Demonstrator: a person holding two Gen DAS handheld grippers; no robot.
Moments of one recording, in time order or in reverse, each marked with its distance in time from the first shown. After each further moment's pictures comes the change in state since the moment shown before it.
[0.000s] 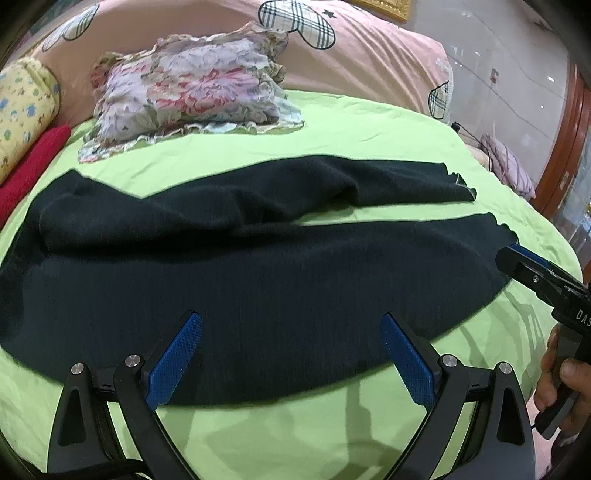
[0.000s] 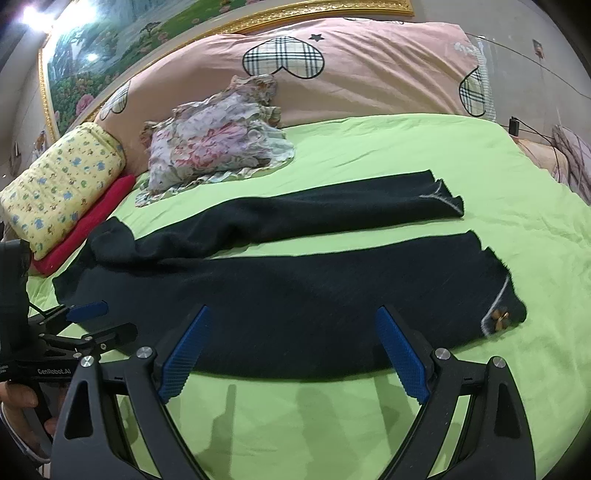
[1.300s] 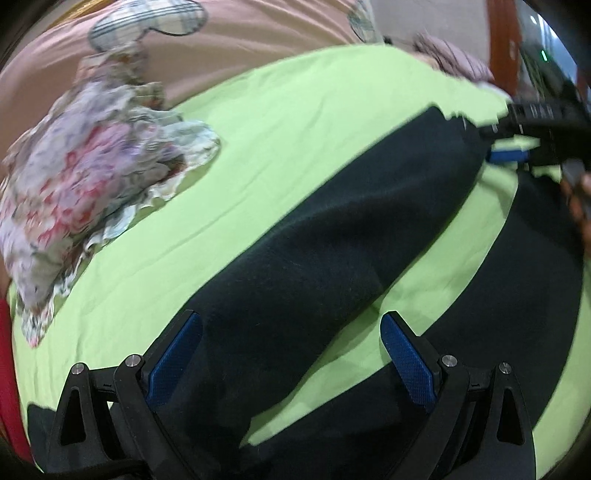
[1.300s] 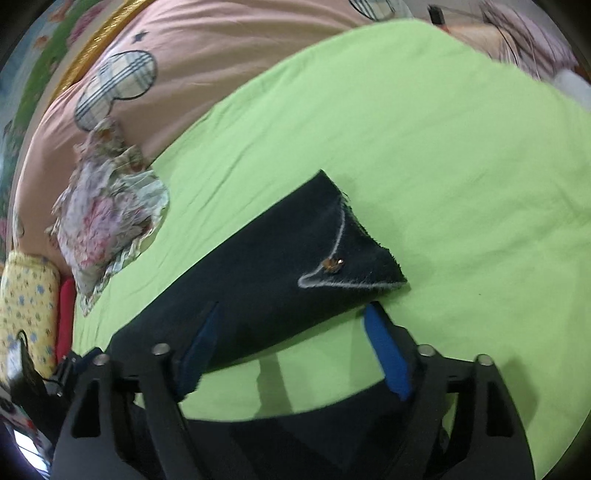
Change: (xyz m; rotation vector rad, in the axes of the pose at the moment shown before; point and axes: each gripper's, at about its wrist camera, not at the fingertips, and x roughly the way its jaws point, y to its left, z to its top) left arm 0.132 -0.043 0.113 0.519 0.131 -0.012; right arm 0.113 -0.147 0.092 0.488 0.199 -0.064
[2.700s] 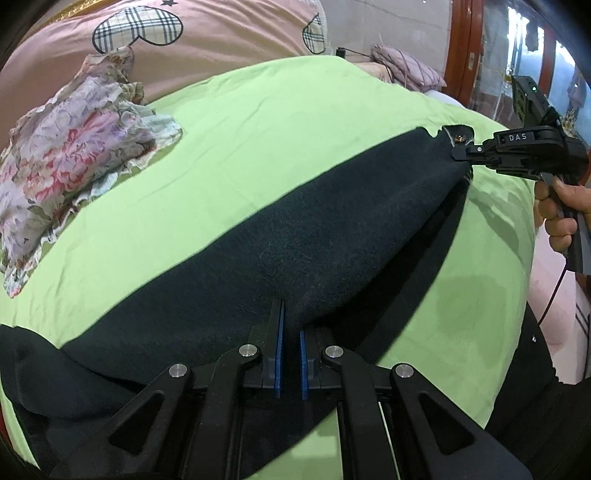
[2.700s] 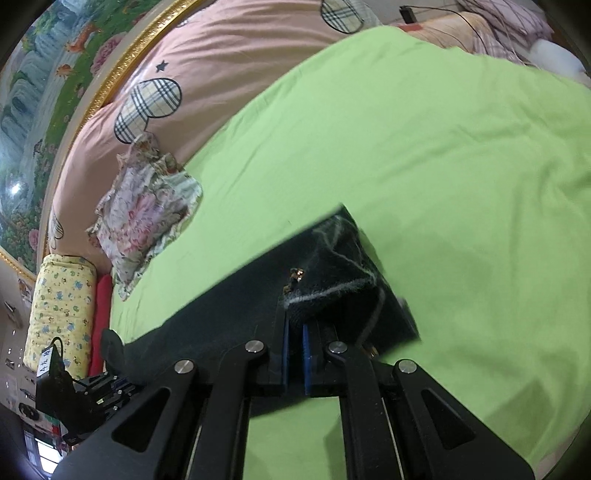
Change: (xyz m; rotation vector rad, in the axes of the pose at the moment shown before) left arm -0.097 -0.032 -0.077 -0.023 -0.021 -0.204; right arm -0.101 -0.031 -0.087 0.047 -0.033 0.077
